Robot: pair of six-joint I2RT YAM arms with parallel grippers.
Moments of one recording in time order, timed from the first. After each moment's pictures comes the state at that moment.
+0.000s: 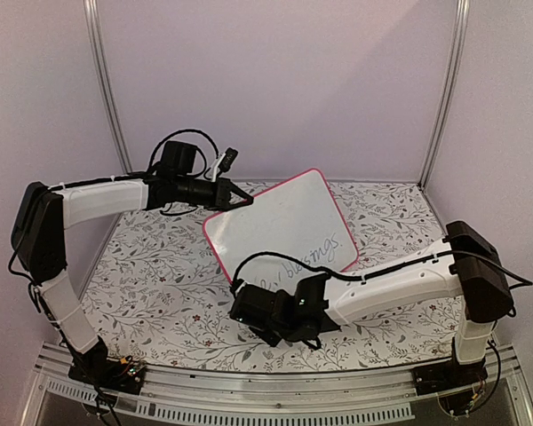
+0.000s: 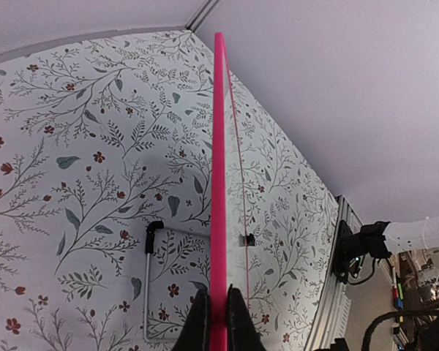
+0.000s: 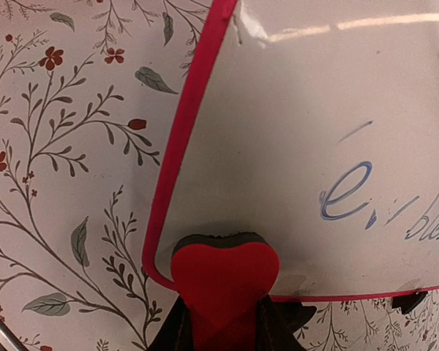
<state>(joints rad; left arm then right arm) -0.50 1.76 1.30 -0.08 0.69 -0.34 1.38 1.97 1.36 -0.52 0.55 0.31</state>
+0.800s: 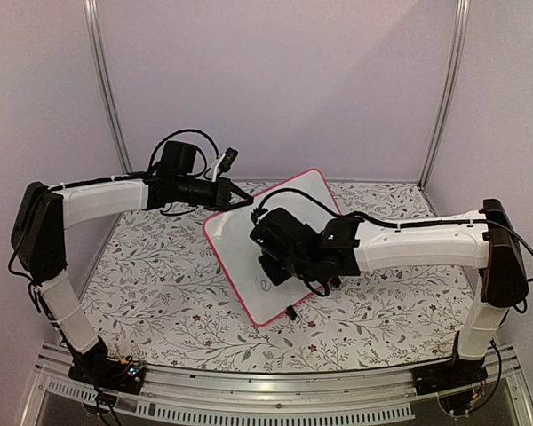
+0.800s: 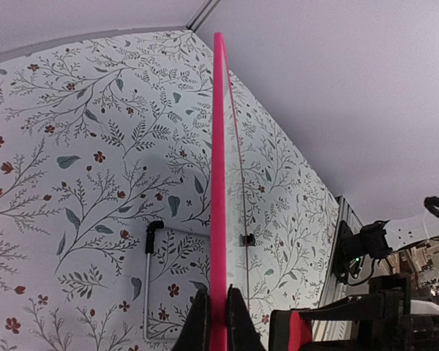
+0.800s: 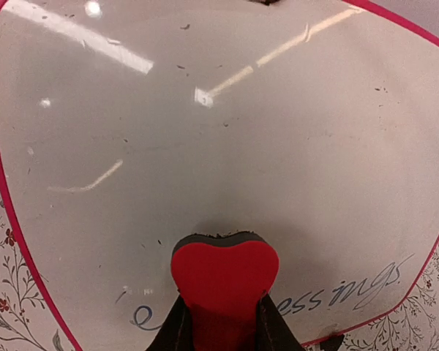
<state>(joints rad) -0.50 1.76 1.30 -0.08 0.68 -0.34 1.20 1.84 1.44 -0.49 0.57 0.32</state>
